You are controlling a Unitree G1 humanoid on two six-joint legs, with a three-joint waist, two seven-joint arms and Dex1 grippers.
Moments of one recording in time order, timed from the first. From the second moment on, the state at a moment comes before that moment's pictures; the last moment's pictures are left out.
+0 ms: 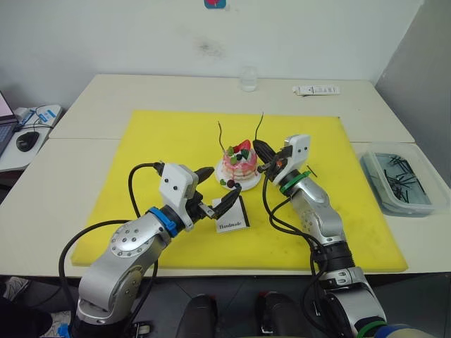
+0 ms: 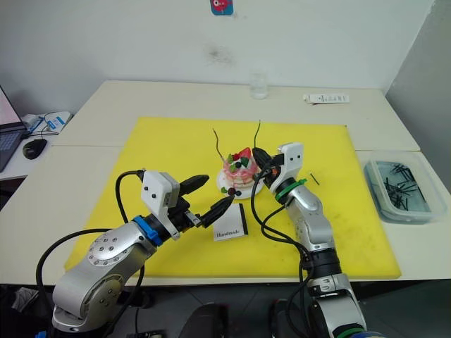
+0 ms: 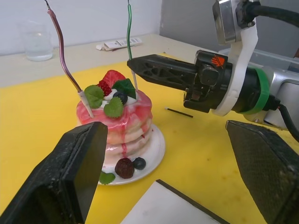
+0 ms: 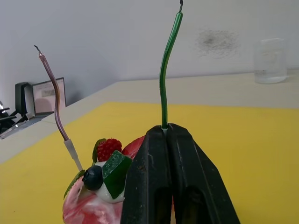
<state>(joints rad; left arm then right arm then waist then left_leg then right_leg) -0.11 0.42 -0.01 -0.68 -0.49 0.65 -0.40 -0.54 -0.01 0.00 0.22 0.29 0.12 0.44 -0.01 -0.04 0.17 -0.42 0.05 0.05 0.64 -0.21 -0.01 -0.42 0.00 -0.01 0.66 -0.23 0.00</state>
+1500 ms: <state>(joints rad) -0.12 0.42 -0.02 -0.67 -0.49 0.65 -0.40 -0.46 0.00 0.02 0.14 0.31 0.16 0.44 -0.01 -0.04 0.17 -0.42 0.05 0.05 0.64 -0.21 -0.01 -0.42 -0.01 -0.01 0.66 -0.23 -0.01</state>
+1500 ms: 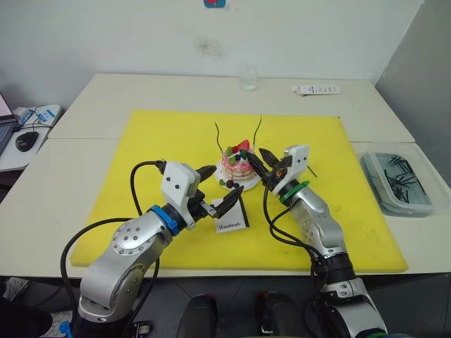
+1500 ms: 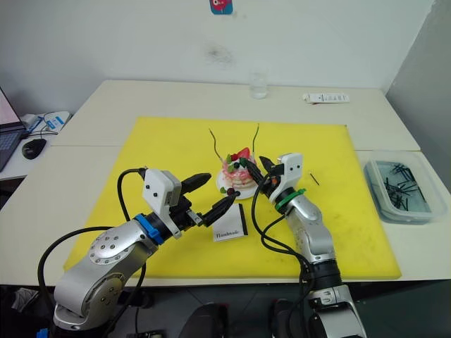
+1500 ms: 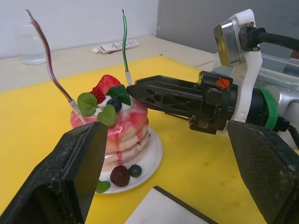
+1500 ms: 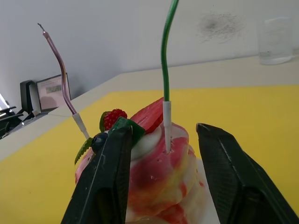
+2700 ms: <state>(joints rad) -0.44 0.86 -0.06 0.19 -1.95 1.40 0.00 -0.40 -0.54 0.34 -0.26 0.16 0.56 0.74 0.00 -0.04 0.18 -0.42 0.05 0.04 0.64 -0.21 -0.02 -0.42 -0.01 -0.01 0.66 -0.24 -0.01</state>
